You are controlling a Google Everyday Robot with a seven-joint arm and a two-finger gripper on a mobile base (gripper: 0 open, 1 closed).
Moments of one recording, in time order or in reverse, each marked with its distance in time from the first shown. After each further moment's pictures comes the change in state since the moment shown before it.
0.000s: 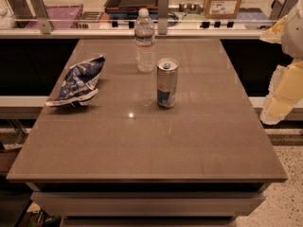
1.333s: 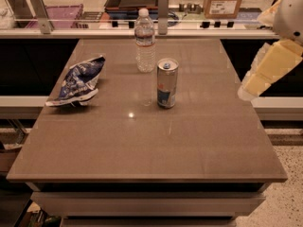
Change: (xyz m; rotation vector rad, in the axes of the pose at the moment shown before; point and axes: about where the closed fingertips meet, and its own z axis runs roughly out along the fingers) arm -0.029 -0.030 -0.008 0.084 -0.140 0.133
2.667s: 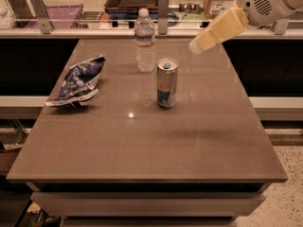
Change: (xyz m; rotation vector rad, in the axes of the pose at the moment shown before) arm -0.076 -0.065 0.044 0.006 -0.318 0.328
